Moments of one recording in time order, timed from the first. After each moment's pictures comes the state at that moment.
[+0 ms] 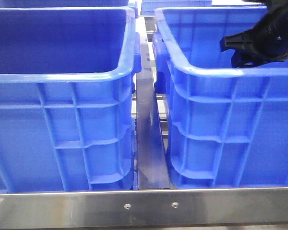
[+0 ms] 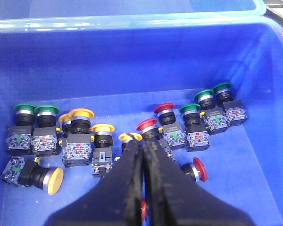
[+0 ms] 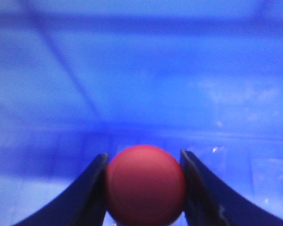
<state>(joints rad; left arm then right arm) -0.17 0.84 -0.87 0.04 0.57 -0.09 0.14 1.77 -1.10 1.22 -0.06 -1.15</state>
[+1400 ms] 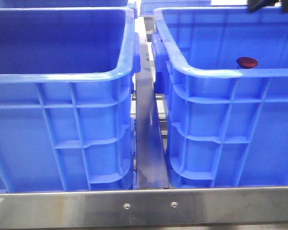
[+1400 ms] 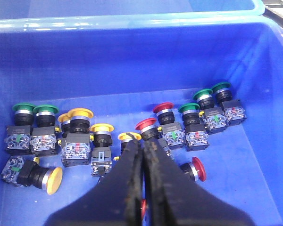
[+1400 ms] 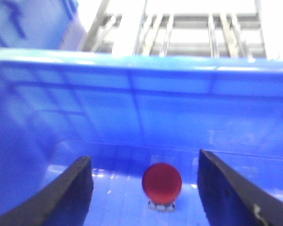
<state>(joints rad) -0.17 0.84 -0.87 0.04 0.57 -0.09 0.14 1.29 -0.87 1.22 0.03 -1.15</state>
